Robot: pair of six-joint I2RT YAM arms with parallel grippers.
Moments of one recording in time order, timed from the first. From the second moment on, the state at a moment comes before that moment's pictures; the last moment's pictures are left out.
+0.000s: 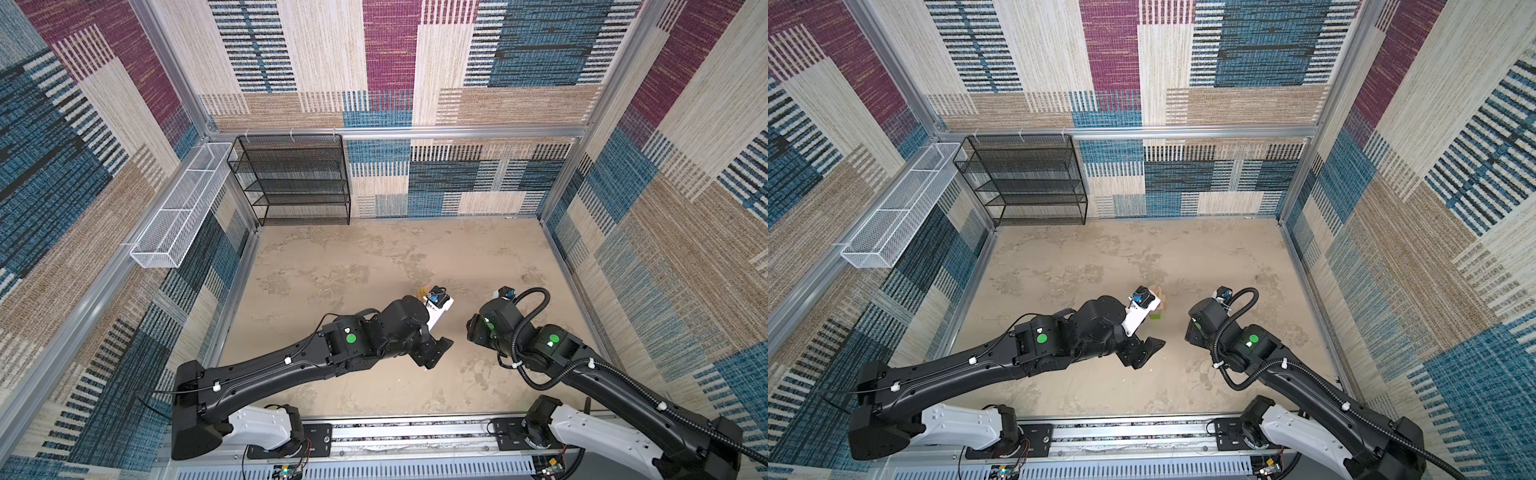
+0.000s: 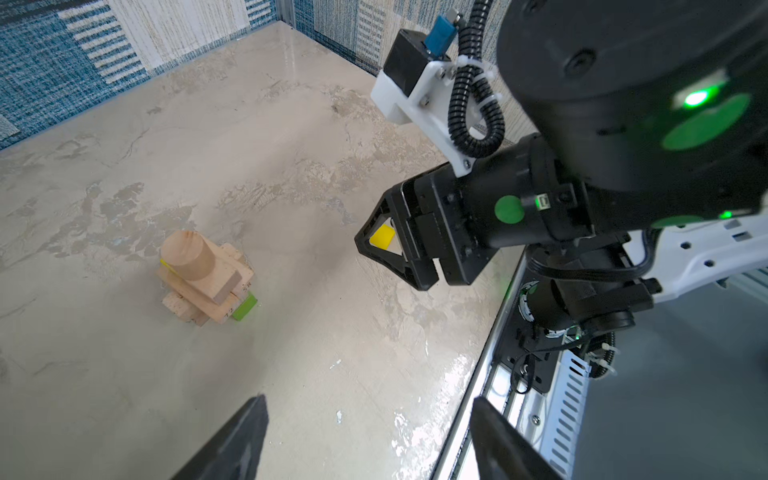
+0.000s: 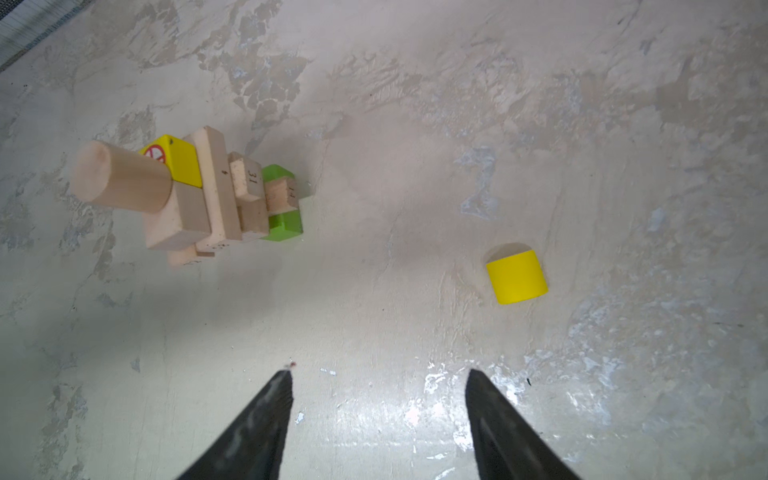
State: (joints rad) left arm -1.19 1.29 1.20 -0.55 -0.12 -0.21; right arm 0.71 0.90 0.76 -0.81 0.30 0.94
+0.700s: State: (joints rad) left arm -1.18 1.25 1.24 -0.49 0.08 0.09; right arm 0.58 0.90 0.64 -0.76 0.23 1.10
